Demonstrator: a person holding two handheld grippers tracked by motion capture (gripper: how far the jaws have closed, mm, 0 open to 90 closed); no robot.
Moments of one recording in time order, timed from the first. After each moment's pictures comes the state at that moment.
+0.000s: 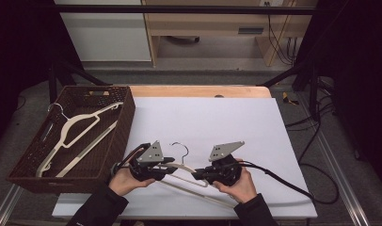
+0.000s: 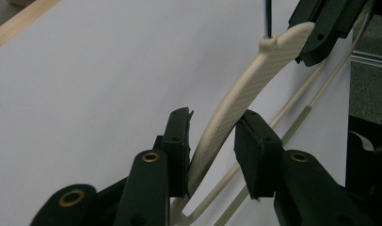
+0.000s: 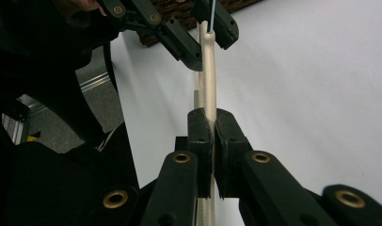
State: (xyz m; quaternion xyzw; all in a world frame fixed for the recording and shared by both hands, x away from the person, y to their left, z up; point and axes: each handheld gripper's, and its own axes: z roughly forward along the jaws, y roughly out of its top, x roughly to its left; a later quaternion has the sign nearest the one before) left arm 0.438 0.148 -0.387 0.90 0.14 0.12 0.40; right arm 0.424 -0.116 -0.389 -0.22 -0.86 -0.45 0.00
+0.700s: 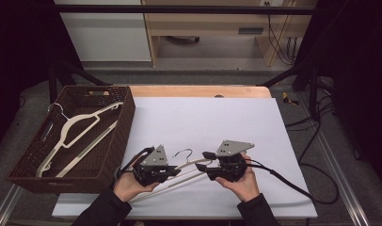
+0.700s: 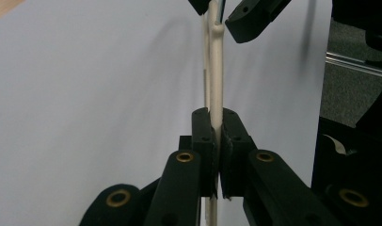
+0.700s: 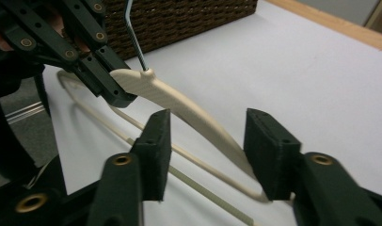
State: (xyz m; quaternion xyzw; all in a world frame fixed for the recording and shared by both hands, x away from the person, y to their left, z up) left arm 0.424 0.136 -0.384 0.89 0.16 0.09 0.41; right arm 0.427 -0.128 -0.388 -0.26 -0.83 -0.48 -0.12
